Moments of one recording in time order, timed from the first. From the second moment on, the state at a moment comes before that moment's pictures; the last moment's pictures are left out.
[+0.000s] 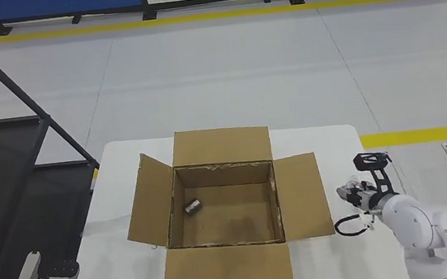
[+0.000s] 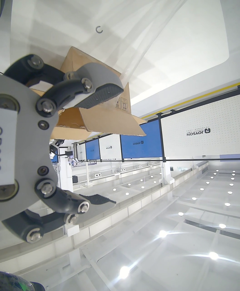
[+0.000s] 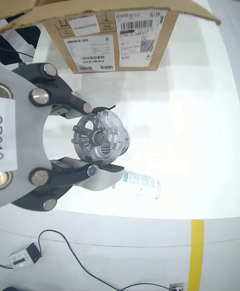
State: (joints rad) left arm 1.88 -1.36 -2.12 -2.09 -0.43 -0.15 -0.46; right arm -1.11 -1.31 1.65 -1.72 -1.18 0.01 1.10
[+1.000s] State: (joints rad) left arm 1.88 -1.36 -2.12 -2.09 -0.43 -0.15 -0.46; right arm -0.86 -1.31 1.46 -1.33 -1.30 0.06 1.14
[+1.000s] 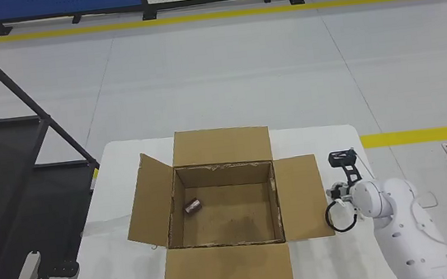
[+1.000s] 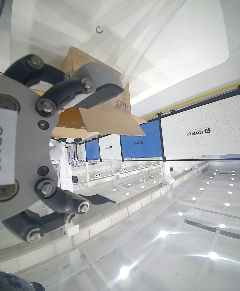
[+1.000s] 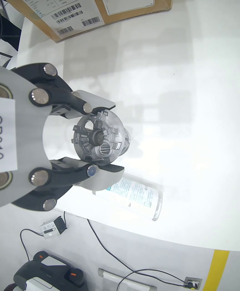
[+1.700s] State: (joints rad) left arm 1.88 -1.36 -2.12 -2.09 -0.43 -0.15 -0.46; right arm -0.87 -1.30 1.45 -1.34 -1.29 0.07 1.14
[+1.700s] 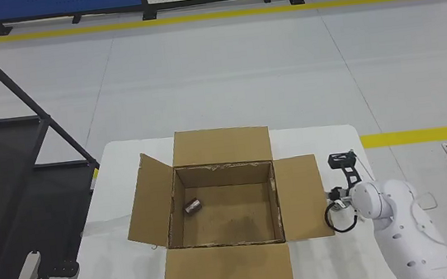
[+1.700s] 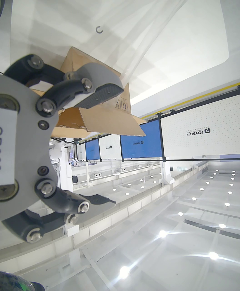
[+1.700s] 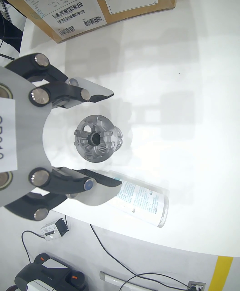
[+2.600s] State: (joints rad) left arm 1.87 -1.36 -2.12 -2.08 -0.43 -0.14 -0.45; right arm -1.01 -1.29 1.38 -2.09 -1.26 0.02 1.12
